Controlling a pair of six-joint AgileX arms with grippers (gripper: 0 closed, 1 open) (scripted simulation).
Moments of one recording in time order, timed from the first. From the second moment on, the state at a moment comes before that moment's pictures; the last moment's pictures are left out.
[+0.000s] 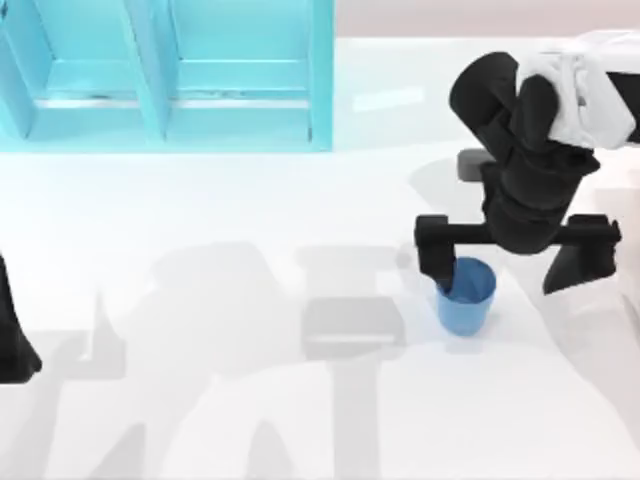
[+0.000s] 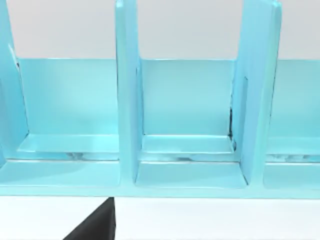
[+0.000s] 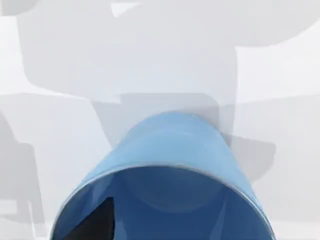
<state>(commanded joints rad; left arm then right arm) 0.00 0.00 0.00 0.00 0.00 0.00 0.46 2.01 1.41 -0.97 0.00 0.48</state>
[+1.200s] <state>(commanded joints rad) 0.00 0.00 0.00 0.00 0.00 0.00 0.46 2.02 1.37 -0.91 0.00 0.48</state>
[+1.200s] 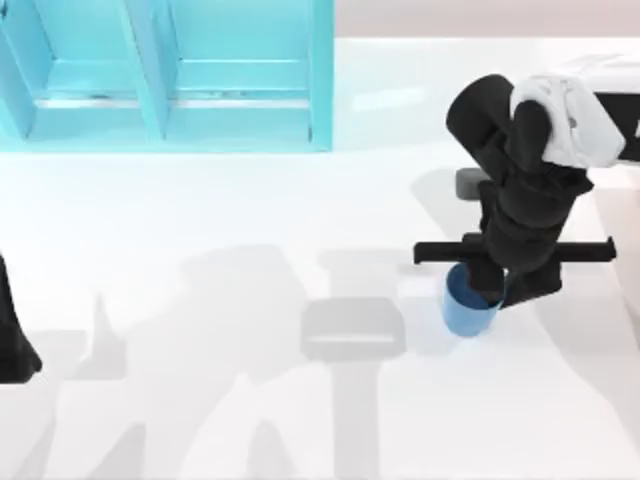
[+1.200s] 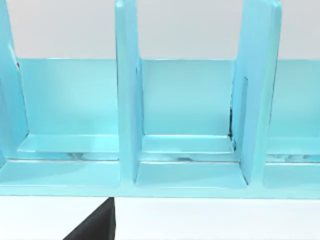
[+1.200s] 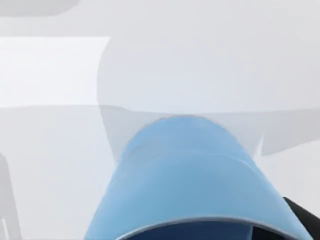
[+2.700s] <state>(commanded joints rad) 0.00 0.00 0.00 0.00 0.00 0.00 0.18 1.81 1.48 -1.25 0.00 0.19</state>
